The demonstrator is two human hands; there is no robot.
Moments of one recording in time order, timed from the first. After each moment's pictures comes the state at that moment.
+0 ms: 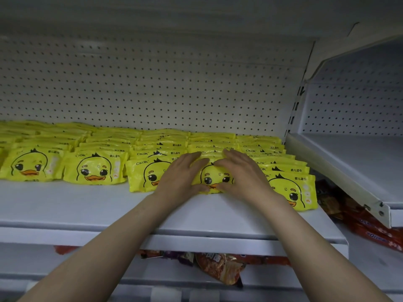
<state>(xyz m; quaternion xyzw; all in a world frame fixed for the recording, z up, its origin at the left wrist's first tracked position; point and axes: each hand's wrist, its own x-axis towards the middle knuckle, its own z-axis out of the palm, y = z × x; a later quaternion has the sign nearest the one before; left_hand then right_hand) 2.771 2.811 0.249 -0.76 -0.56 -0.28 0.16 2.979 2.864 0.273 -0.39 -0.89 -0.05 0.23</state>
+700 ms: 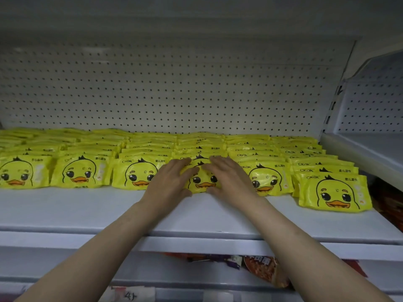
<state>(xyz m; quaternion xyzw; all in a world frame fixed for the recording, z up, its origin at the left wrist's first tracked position) 2.634 2.759 0.249 -0.76 -0.57 -0.21 0.22 2.834 2.834 0.251 -0.35 -0.90 -0.07 0.25</state>
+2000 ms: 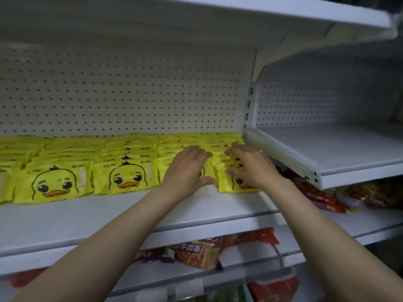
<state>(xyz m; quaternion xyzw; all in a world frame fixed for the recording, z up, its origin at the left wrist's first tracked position) 2.843 2.806 0.284 -0.82 -0.47 -0.30 0.13 3.064 2.828 0.310 -0.53 -0.82 -0.07 0.21</state>
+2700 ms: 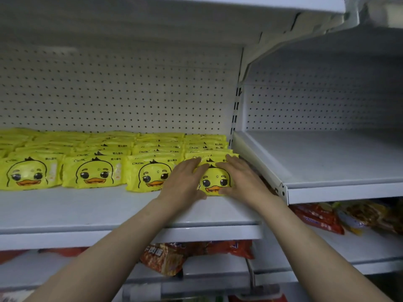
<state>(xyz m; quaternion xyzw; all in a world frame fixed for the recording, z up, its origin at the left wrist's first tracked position) 2.942 2.823 0.255 -0.78 -0.56 -0.21 0.16 3.144 2.867 0.272 -0.47 -0.86 0.02 0.18</state>
